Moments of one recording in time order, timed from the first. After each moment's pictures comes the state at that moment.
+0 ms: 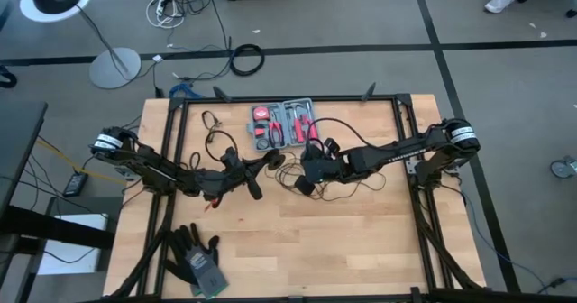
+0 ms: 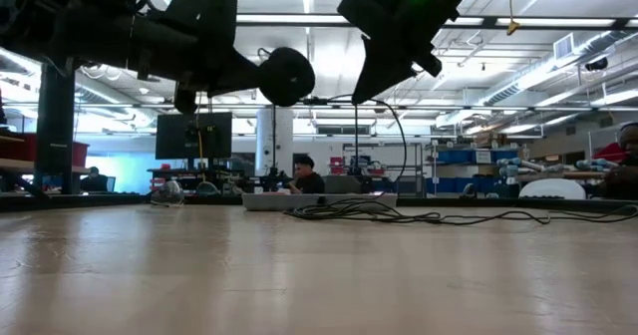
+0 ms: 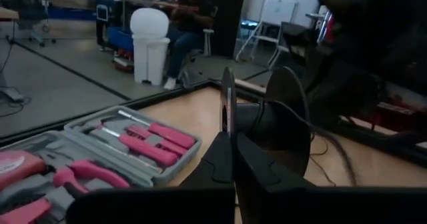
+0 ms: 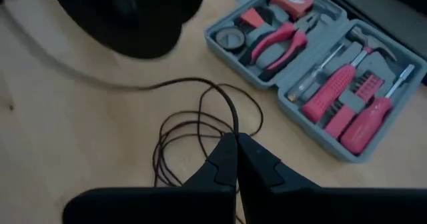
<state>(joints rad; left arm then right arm) -0.25 1.48 0.39 1.08 -0.82 -0.23 0.16 1.64 1.21 -0.50 0.57 0.57</state>
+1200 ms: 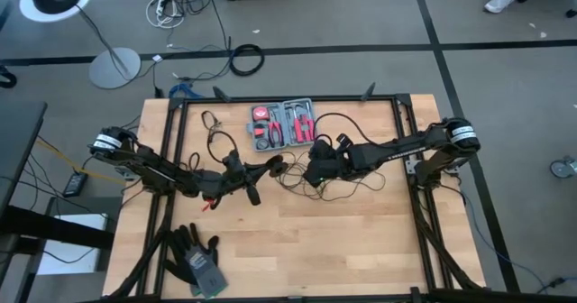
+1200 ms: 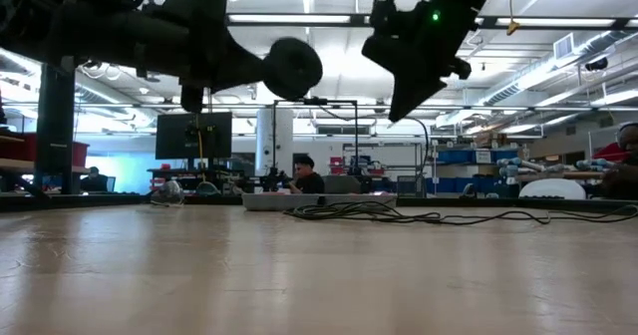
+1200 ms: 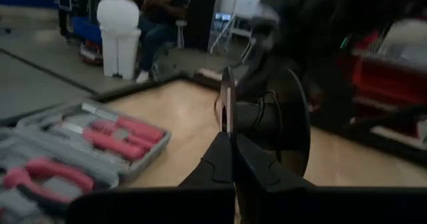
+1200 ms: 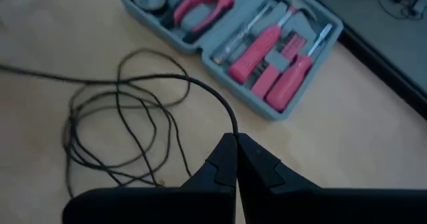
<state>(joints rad) -0.26 1.48 0.39 1.05 -0.72 -0.27 0.12 1.62 1.20 -0.72 0.67 0.69</state>
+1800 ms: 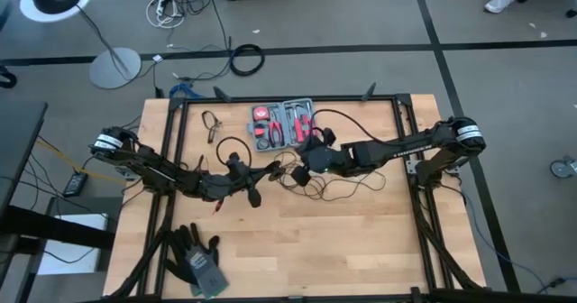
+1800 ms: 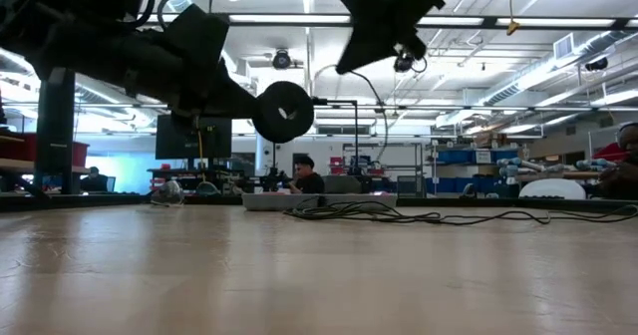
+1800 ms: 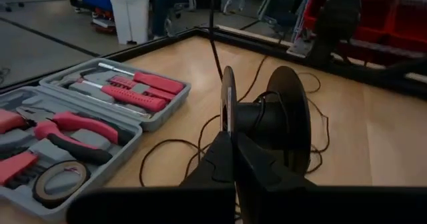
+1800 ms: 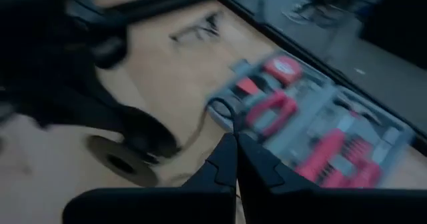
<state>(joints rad) -0.26 1.48 0.39 0.84 -0.73 -0.34 0.12 1.59 1.20 -0.27 0.61 0.41</state>
